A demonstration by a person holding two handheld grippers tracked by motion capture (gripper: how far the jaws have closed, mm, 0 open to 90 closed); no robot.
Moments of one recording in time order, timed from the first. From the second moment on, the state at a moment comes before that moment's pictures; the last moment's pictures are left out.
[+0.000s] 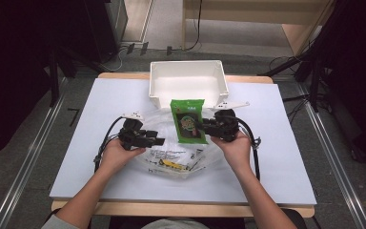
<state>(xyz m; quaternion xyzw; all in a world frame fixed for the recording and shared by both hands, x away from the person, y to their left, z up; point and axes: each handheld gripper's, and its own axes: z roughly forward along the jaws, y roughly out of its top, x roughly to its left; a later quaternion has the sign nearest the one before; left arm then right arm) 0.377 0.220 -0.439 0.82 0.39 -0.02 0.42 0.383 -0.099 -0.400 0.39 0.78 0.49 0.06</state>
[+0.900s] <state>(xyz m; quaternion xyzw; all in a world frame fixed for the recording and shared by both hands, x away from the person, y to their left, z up) 0.377 0.219 -0.439 0.82 0.39 -0.01 0.42 0.412 -0.098 -0.364 0.38 0.78 0.49 0.07</state>
